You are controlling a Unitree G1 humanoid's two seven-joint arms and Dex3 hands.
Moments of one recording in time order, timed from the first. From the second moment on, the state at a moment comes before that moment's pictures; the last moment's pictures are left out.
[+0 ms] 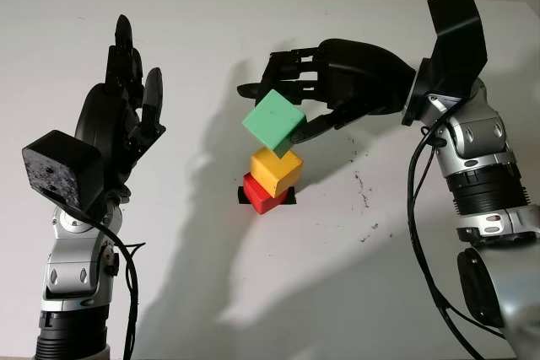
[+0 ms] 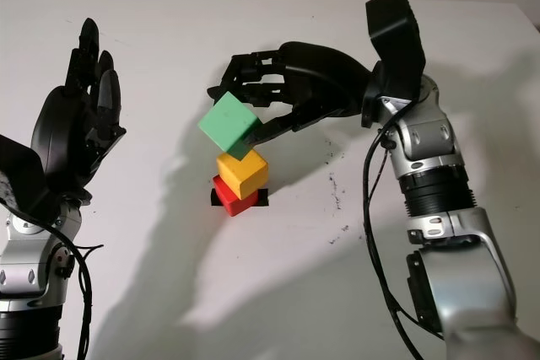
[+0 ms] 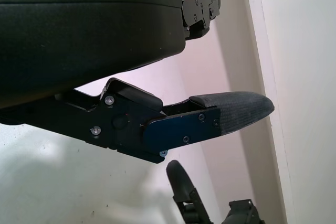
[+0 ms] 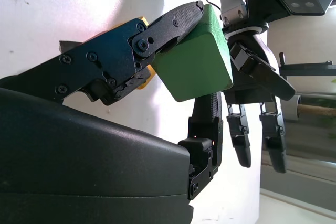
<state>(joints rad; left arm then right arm) -0.29 0.26 0.20 -0.16 -0.08 0.12 -0.12 -0.90 -0.42 0.09 0.43 0.22 0.27 1.04</state>
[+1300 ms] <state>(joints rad) -0.28 0.26 0.20 -0.16 -0.08 0.11 -0.12 -0.88 -0.41 0.12 0.46 0.14 0.21 1.01</state>
